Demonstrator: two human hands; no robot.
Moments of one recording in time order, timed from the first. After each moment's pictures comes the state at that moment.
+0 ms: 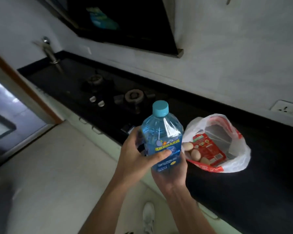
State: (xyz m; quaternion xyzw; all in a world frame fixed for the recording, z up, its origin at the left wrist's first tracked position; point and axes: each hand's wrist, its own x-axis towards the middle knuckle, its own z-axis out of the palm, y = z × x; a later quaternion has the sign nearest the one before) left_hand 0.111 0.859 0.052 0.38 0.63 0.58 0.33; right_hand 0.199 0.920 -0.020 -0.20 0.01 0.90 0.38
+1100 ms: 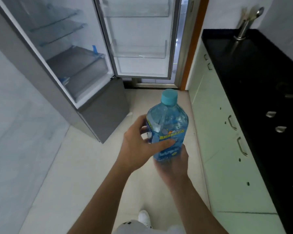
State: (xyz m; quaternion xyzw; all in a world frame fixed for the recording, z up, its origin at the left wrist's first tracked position) left_hand -0.200 0.474 0.044 0.05 0.77 0.64 0.03; right_hand -0.193 0.595 -0.043 -0.14 -0.11 0.98 -0.09
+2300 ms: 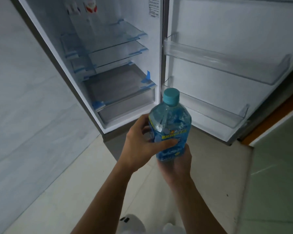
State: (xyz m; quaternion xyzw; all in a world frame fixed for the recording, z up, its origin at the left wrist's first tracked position) left_hand -0.604 0.405 0.059 -0.11 0.78 0.60 -0.15; right_hand -0.662 0.511 -0.032 -0.03 -0.11 0.93 -0.35
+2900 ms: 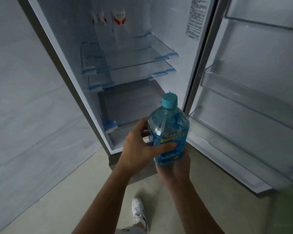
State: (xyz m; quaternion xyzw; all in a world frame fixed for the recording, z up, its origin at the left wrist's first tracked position) left_hand -0.709 0.263 0.049 -0.18 0.77 0.58 -0.20; right_hand -0.783 0.360 -0.031 -0.02 -0.13 0.90 -0.42
